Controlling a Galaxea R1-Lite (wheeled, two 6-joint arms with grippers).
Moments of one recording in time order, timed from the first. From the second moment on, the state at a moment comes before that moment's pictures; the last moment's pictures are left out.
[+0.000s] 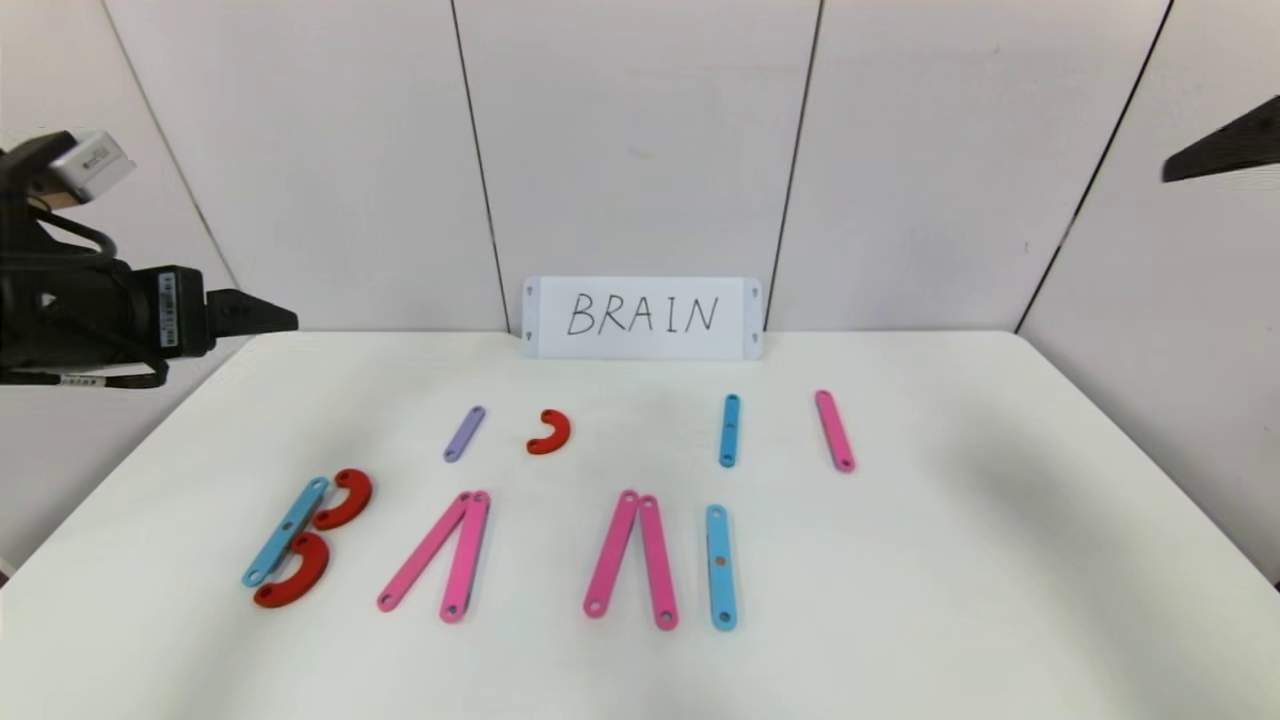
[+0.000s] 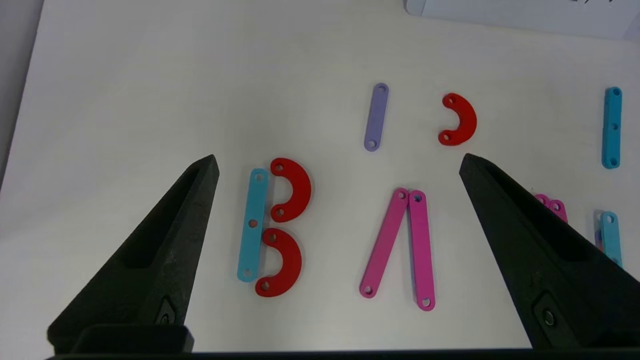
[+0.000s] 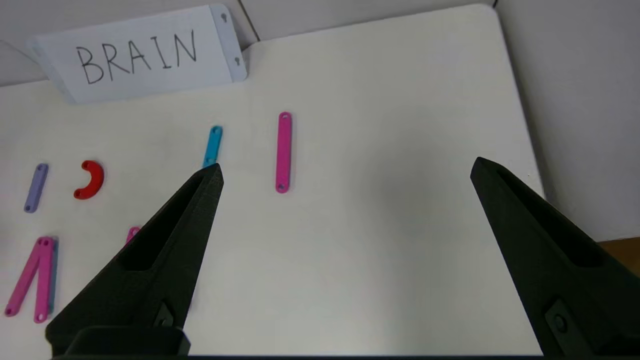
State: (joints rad) left arm 0.01 1.41 -1.23 0.33 -0.07 -0.12; right arm 0.02 1.51 -1.86 0.89 0.03 0.20
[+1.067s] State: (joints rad) left arm -0.13 1.52 -1.25 0.48 -0.24 -0.12; right arm 0.15 1.67 -1.54 0.66 0.09 0.19
